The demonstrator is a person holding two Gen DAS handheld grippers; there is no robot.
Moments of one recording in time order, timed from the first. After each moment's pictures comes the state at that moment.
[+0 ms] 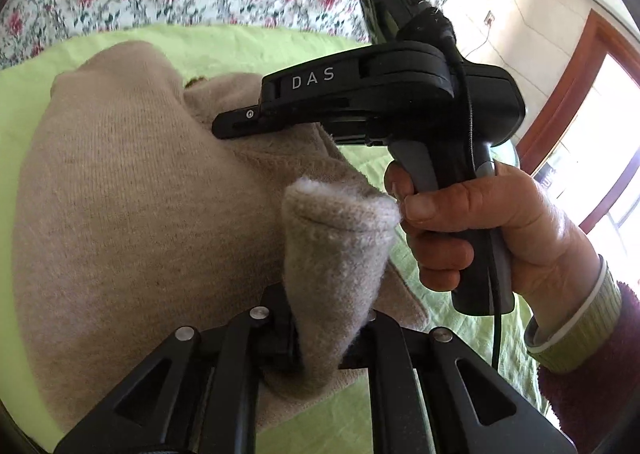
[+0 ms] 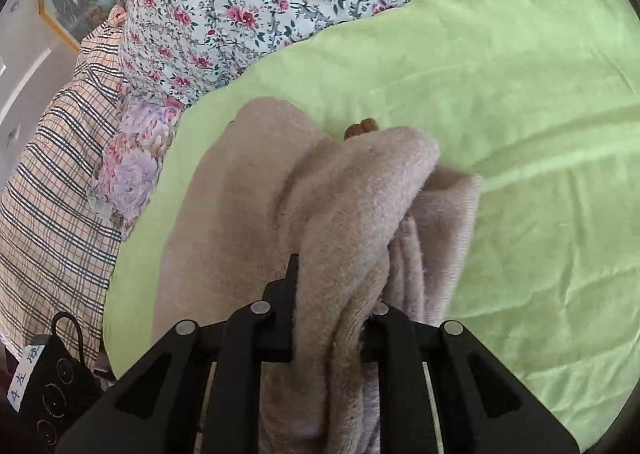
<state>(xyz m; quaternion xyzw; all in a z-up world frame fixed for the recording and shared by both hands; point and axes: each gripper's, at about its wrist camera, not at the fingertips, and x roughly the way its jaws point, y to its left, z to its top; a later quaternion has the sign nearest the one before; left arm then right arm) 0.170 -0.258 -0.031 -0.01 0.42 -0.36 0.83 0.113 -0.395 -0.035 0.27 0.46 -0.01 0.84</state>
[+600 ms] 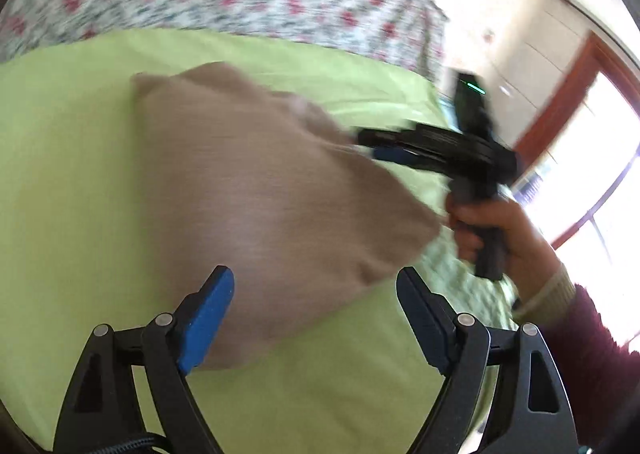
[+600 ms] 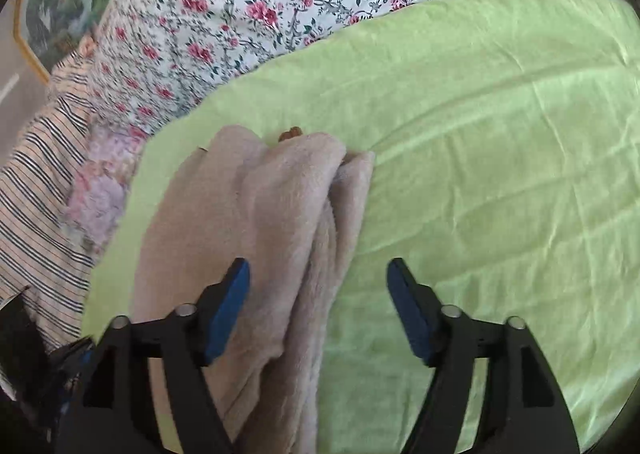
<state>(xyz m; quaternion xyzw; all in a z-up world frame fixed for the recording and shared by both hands) 0.146 -0.130 0.006 -0.05 0.43 -0.35 0.83 0.039 -0.406 -0.011 0.30 0.42 -0.09 0.85</state>
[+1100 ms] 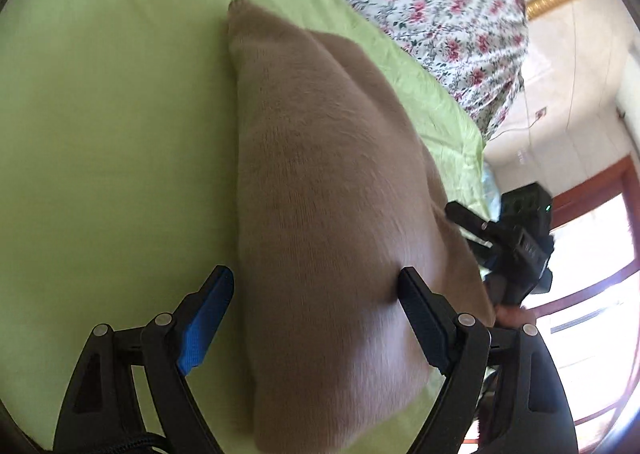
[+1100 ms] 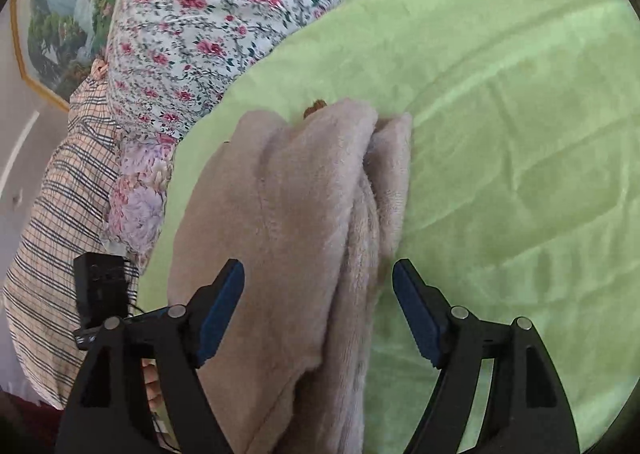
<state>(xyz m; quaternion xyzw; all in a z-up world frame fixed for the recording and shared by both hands) 0.261 -0.099 -0.050 -0.21 0.53 -0.32 0.76 0.060 -0.410 -0.047 0.39 0.43 -0.04 0.81</state>
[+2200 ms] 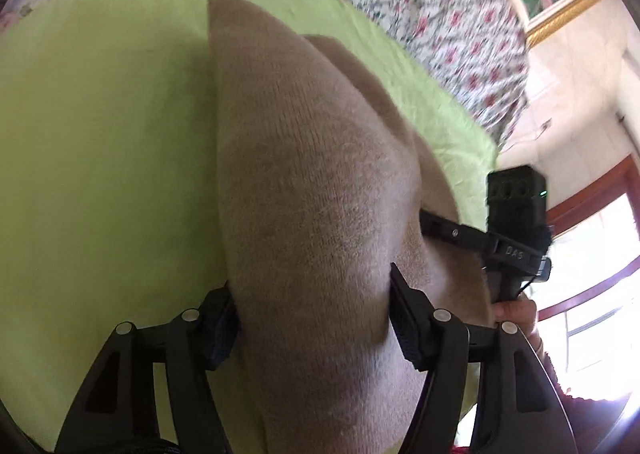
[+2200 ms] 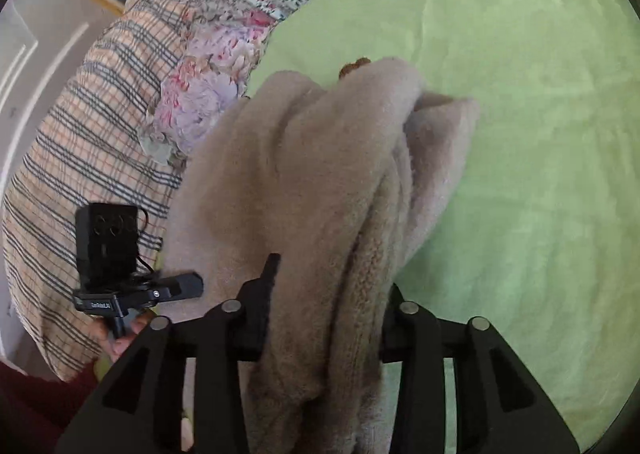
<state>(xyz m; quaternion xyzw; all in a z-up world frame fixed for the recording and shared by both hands) 0.171 0.123 -0.041 -0.20 0.49 -0.28 0.80 0.144 -0.195 -0.067 0.33 0.48 0.09 0.81</state>
